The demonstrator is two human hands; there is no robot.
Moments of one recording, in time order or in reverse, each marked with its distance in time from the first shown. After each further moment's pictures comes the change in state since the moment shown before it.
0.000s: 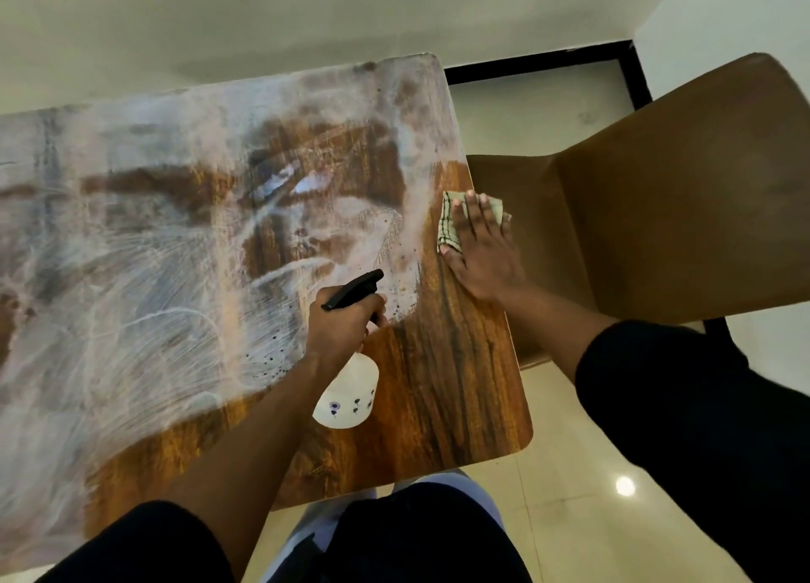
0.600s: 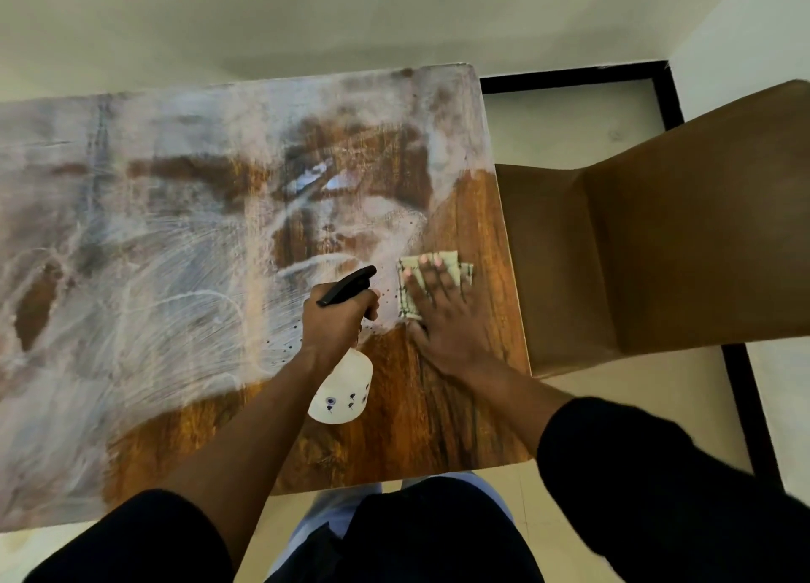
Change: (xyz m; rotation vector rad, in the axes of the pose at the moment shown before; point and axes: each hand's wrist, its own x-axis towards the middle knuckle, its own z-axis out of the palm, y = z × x) left_hand -0.008 0.000 -0.027 -0.043 0.100 0.021; right_hand -0.073 -0.094 0.046 0.031 0.070 -0.222
